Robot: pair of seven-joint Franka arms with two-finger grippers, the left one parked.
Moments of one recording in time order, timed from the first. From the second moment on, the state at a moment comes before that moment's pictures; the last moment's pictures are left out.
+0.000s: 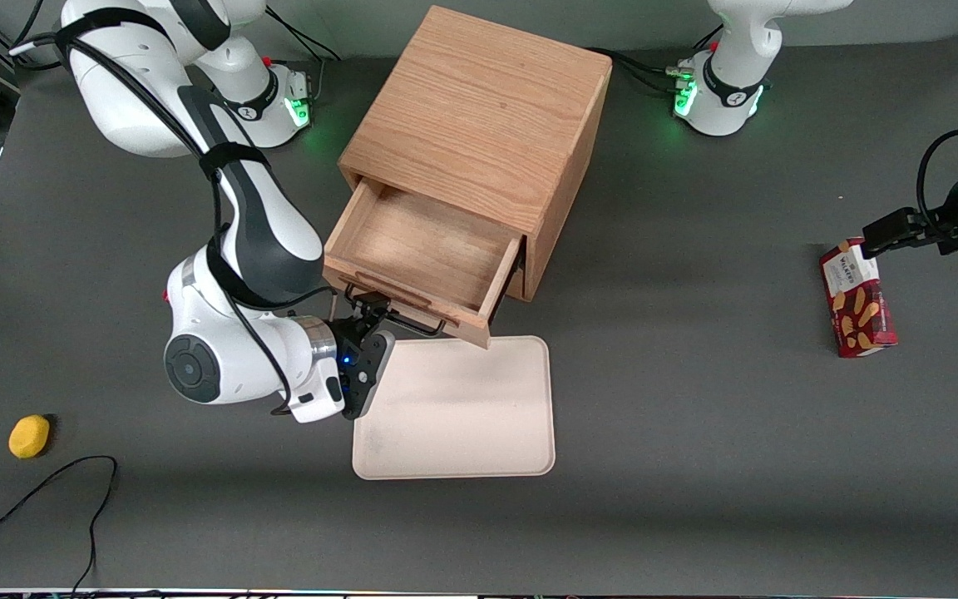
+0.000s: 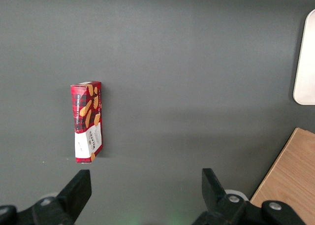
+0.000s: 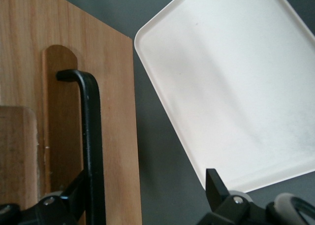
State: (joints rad) arm 0.25 0.75 0.17 -1.11 0.33 1.66 -0.71
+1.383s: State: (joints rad) arm 0.20 0.77 0.17 -1.08 0.33 1.74 -0.74
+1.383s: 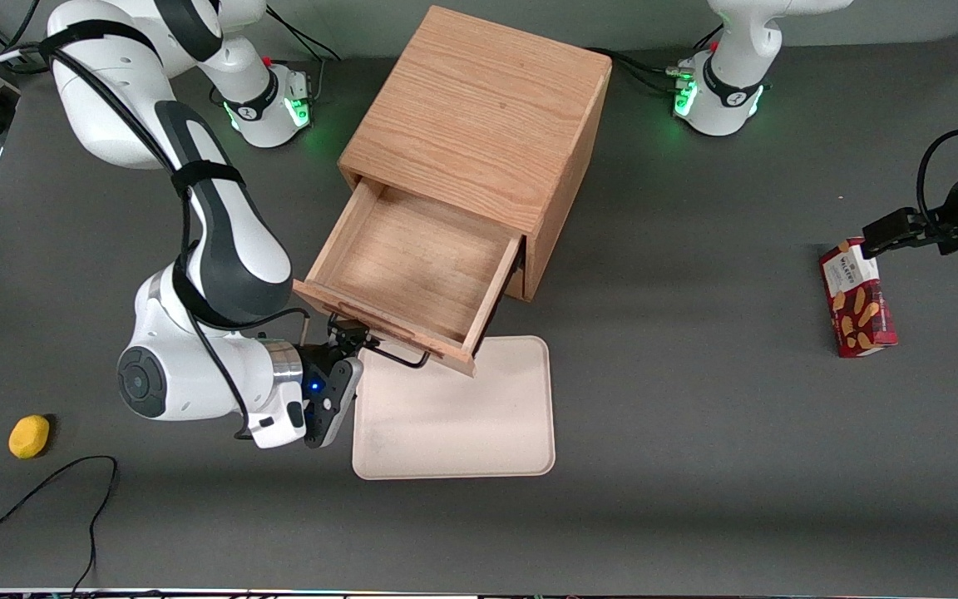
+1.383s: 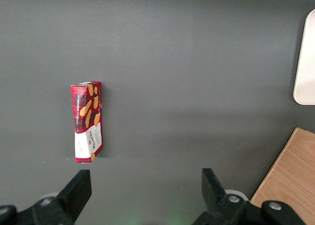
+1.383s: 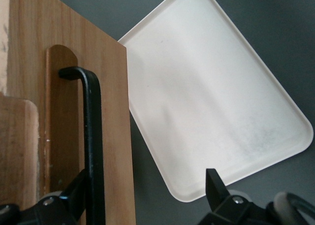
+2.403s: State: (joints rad) arm 0.18 0.77 0.17 -1.08 0.33 1.78 -0.74
